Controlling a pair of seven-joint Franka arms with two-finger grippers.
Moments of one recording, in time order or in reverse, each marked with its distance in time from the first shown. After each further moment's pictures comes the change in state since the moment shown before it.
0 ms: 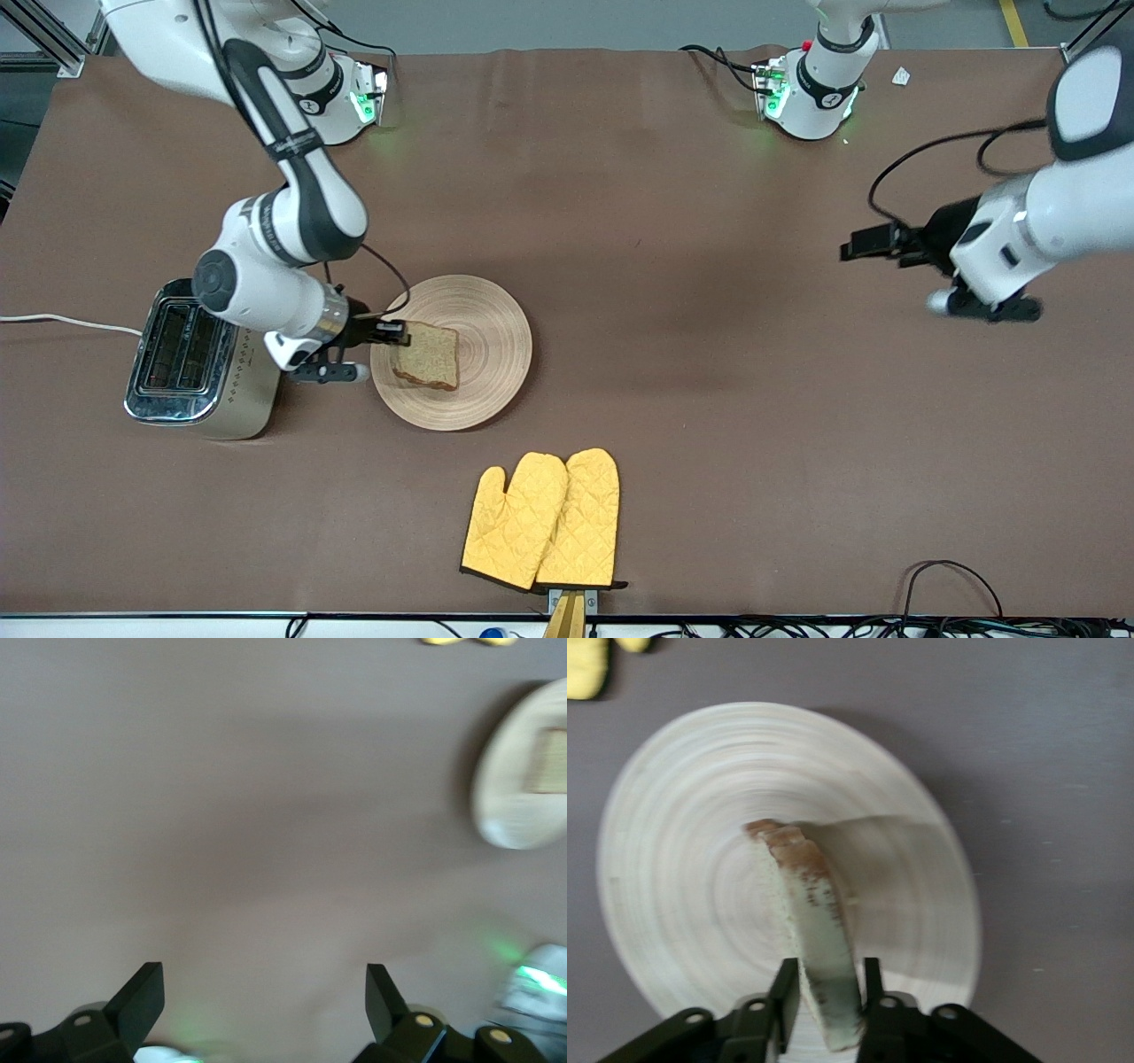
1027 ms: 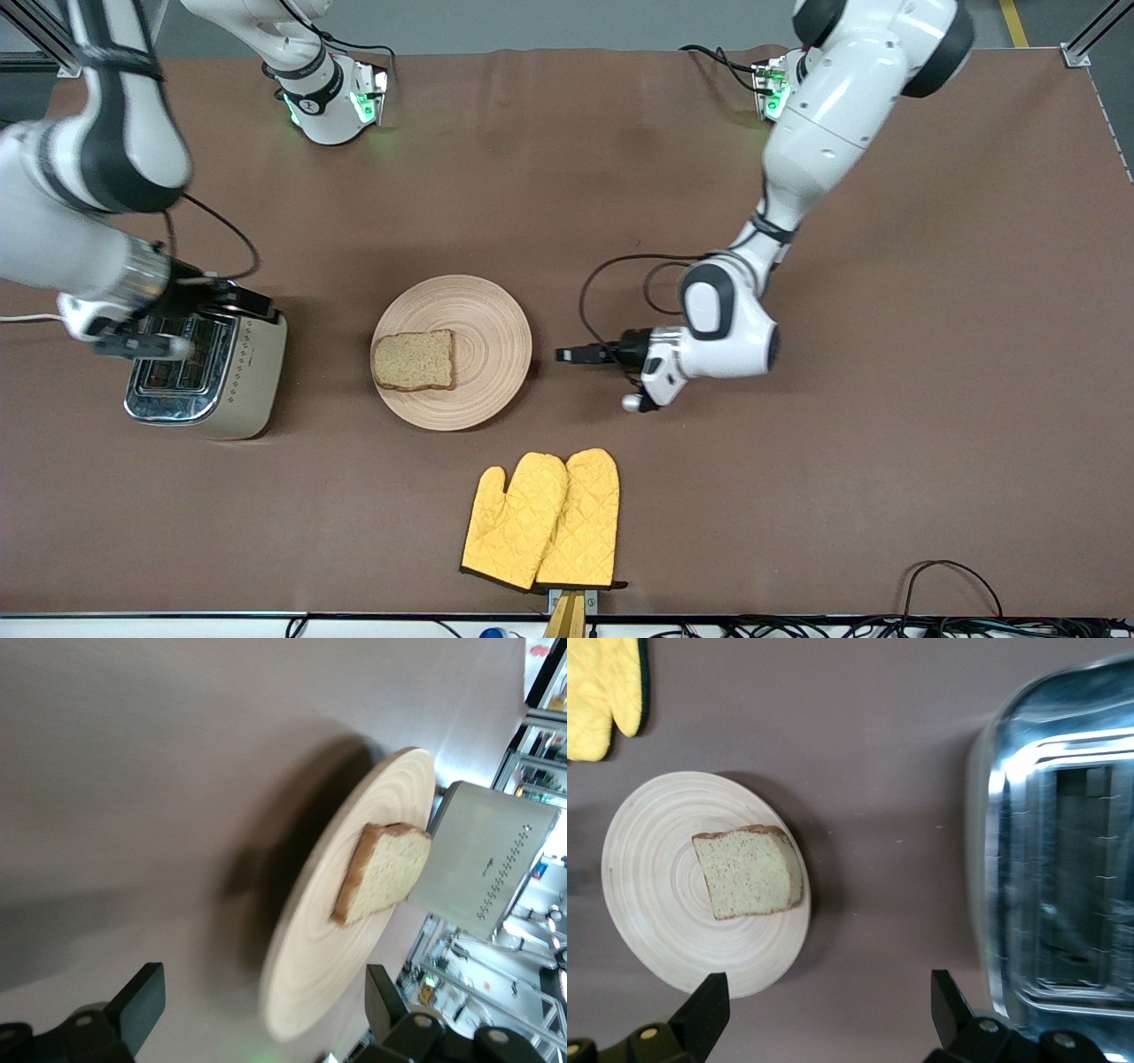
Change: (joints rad) left arm -0.476 0.657 -0.083 0.118 -0.847 0.835 0.268; right arm -0.235 -0.282 -0.050 0.120 -0.154 -0.382 -0.097
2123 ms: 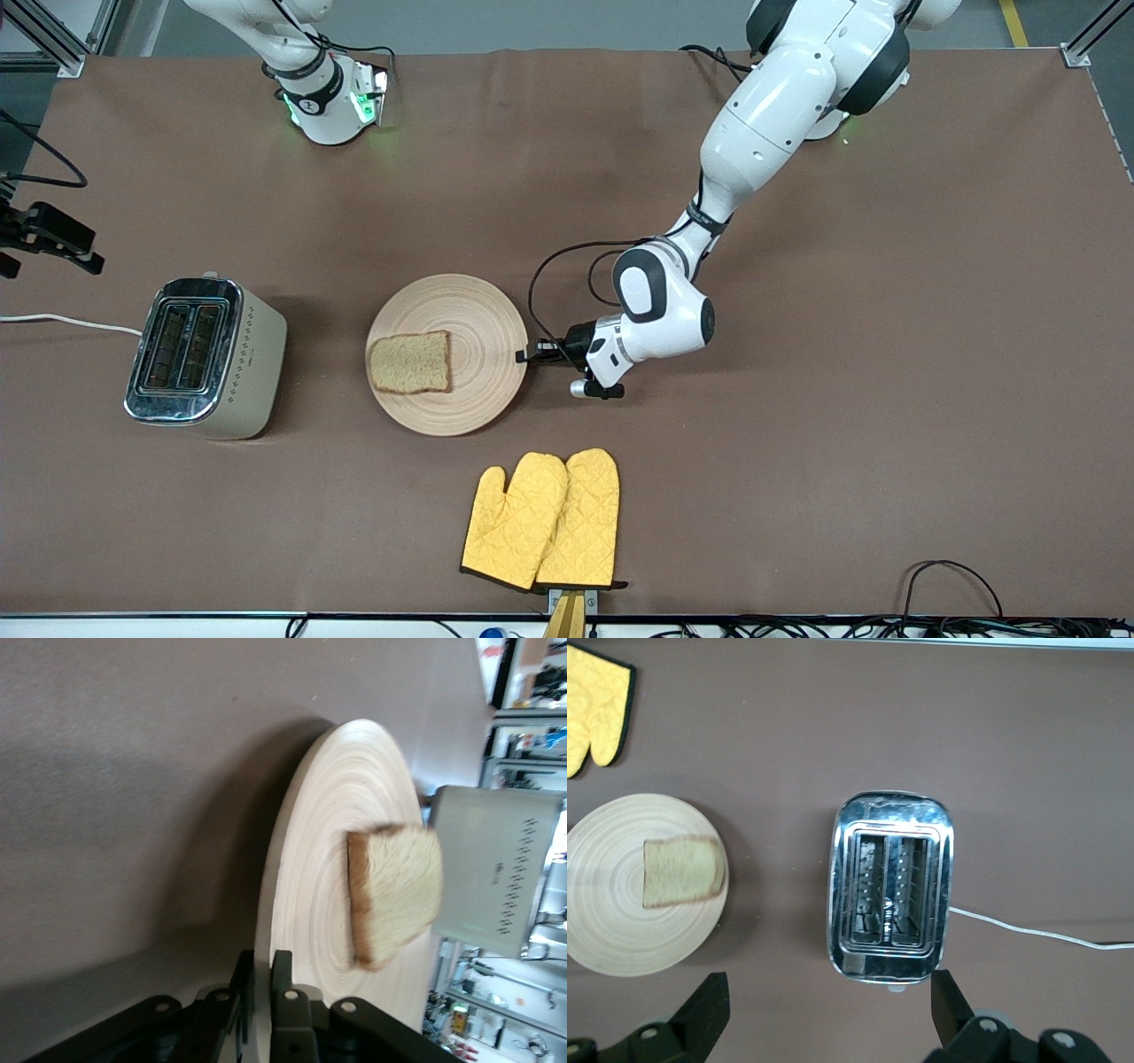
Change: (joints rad) left arm -0.103 0.097 0.011 0.111 -0.159 0.138 0.239; right arm -0.027 -0.051 0.019 0.351 -0.252 -0.274 -0.062
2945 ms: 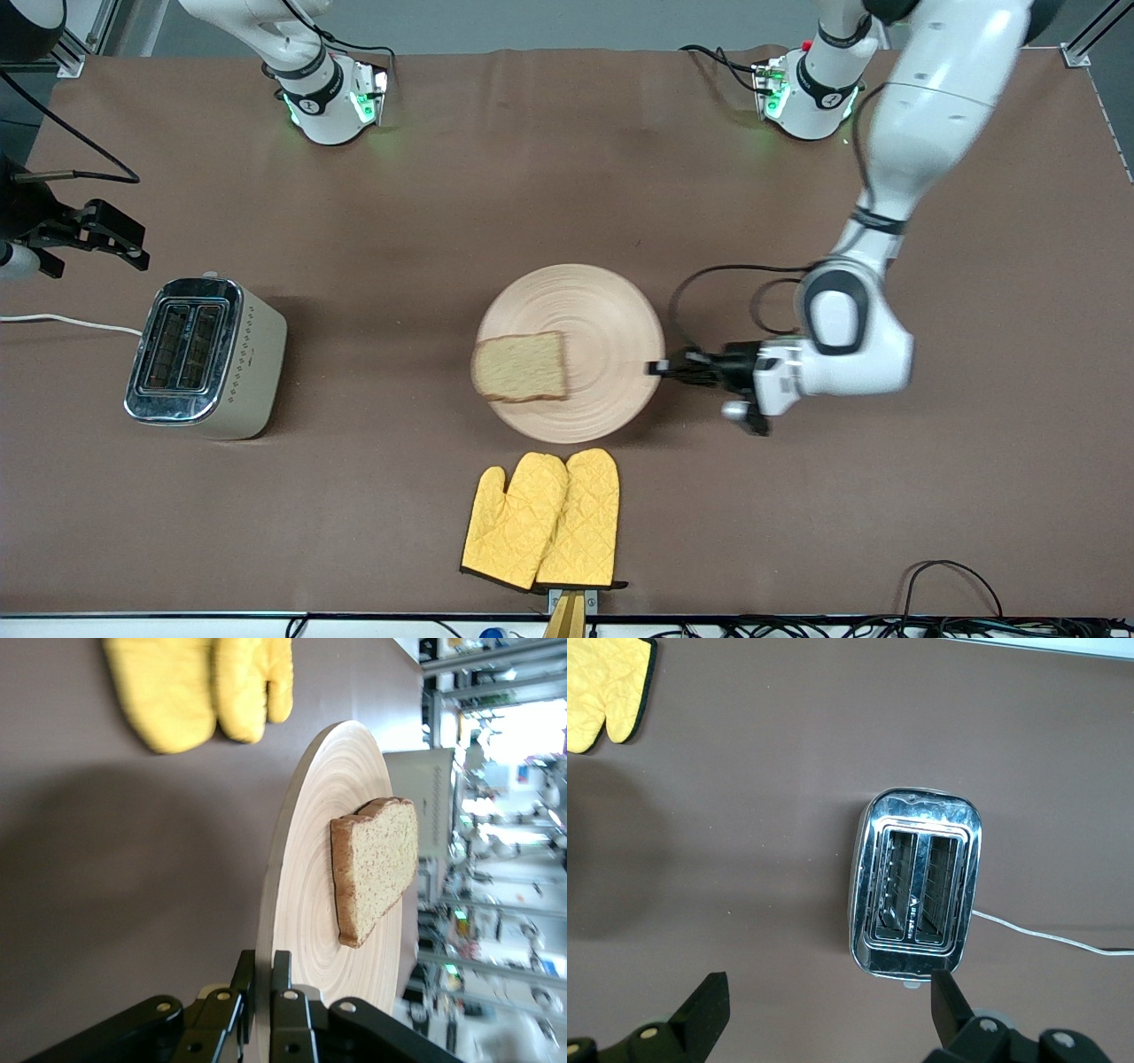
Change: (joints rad) left arm 0.523 -0.312 0.023 -0.273 0.338 -0.561 0.229; right arm 0.133 0.002 -0.074 0.001 -0.027 -0.018 0.018
